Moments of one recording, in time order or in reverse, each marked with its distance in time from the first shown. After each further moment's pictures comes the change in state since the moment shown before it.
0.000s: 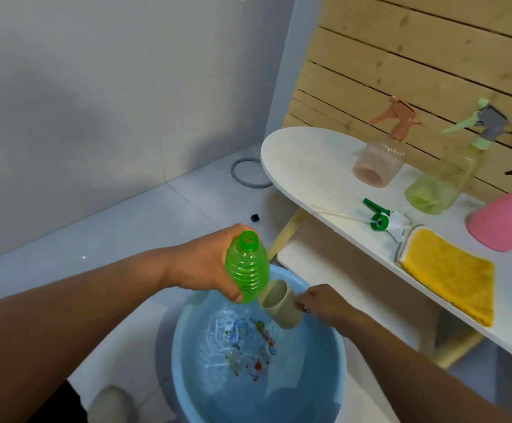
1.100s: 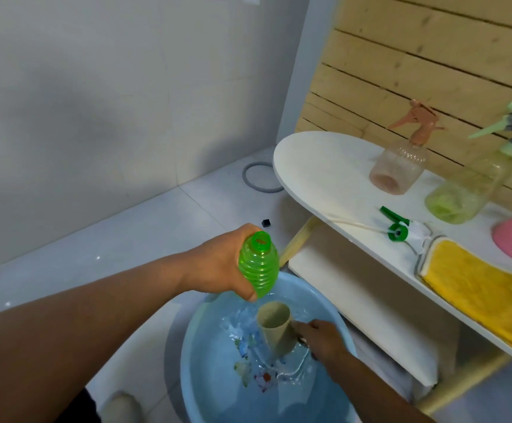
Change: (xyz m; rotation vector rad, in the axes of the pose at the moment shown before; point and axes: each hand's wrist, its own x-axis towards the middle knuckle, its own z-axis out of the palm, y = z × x) left_hand 0.015 -0.008 -0.002 0.023 0.084 -0.018; right_hand 0.010 0.039 0.072 0.370 0.128 0.094
